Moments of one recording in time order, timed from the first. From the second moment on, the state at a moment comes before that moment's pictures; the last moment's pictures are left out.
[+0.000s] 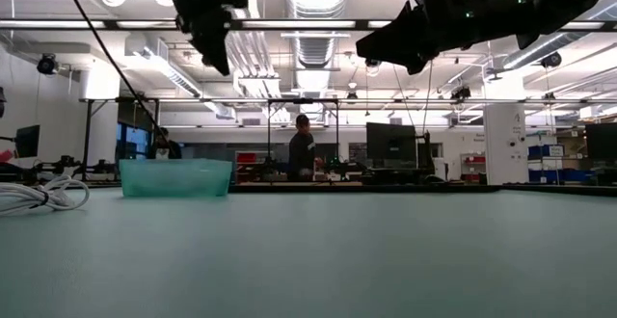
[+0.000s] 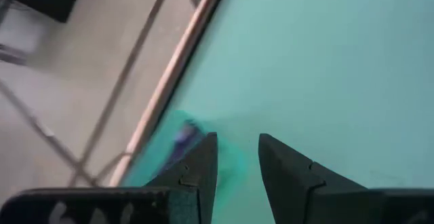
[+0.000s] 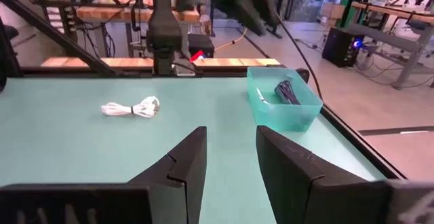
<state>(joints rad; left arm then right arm) 0.22 1.35 1.28 -0.95 -0.50 -0.05 -0.07 1.28 0.53 0.61 0.08 -0.06</state>
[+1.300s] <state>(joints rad) -0.36 1.34 0.79 -0.95 -0.05 -1.44 -0.07 1.35 0.53 0.69 0.08 -0.14</state>
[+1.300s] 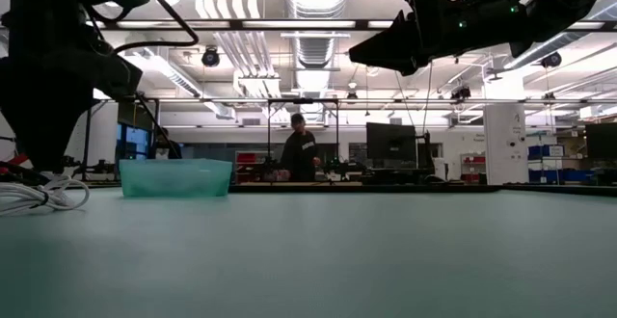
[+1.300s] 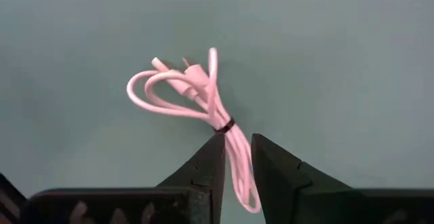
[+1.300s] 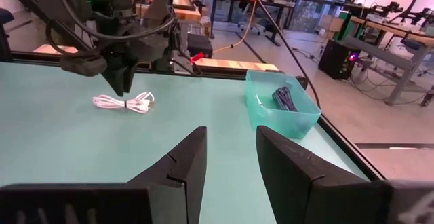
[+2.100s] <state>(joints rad) -0.36 1.41 0.78 -0.90 -0.05 -1.43 -0.07 1.35 0.53 0.69 0.08 -0.16</state>
